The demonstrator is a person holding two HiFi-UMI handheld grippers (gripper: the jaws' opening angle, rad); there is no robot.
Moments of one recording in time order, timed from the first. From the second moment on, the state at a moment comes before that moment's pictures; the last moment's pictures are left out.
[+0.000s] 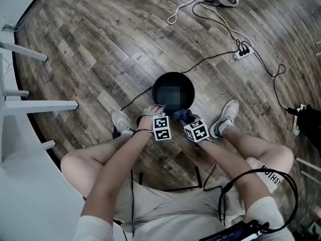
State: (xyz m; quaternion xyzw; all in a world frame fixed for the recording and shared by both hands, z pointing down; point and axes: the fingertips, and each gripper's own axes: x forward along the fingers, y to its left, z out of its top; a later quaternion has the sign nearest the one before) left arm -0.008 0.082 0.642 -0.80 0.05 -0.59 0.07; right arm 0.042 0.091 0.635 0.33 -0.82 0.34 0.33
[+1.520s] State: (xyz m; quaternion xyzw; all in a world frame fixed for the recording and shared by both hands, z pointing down) left arm -0.002 0.080 0.631 -0.84 0.02 -0.53 0.07; right arm 0.033 0.088 0.819 0.31 -0.78 0.34 0.42
